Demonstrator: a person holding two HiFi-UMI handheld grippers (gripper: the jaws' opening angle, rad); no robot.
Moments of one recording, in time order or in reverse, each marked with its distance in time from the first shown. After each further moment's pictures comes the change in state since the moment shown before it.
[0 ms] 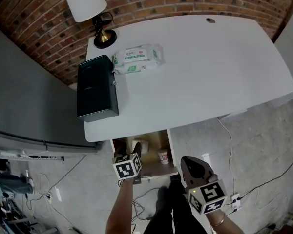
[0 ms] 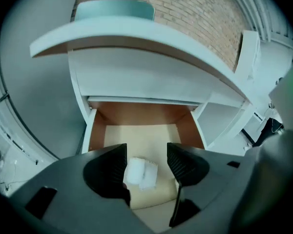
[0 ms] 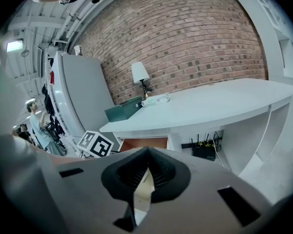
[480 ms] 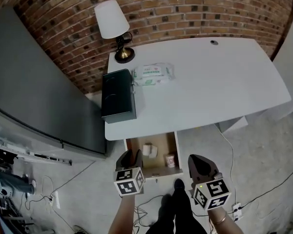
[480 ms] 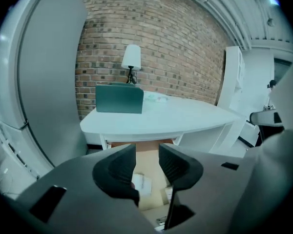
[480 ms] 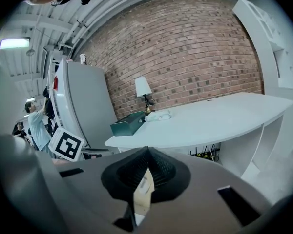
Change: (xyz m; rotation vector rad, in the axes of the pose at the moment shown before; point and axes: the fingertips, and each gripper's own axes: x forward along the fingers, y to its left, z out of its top) left arm -0.166 -0.009 0.054 0.052 -0.273 -0.024; right arm -0.062 0.045 0.048 -0.036 -0.139 -0.039
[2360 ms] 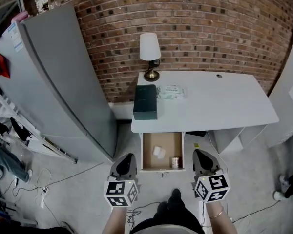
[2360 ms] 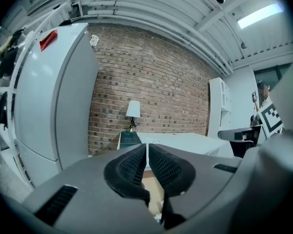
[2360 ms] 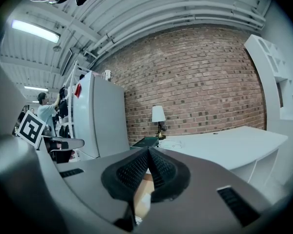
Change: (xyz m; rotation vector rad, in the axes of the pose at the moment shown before) left arm -0.330 0.007 0.060 0.030 -0.406 -0.025; right arm -0.170 0.146 0.065 -0.183 -0.244 0.024
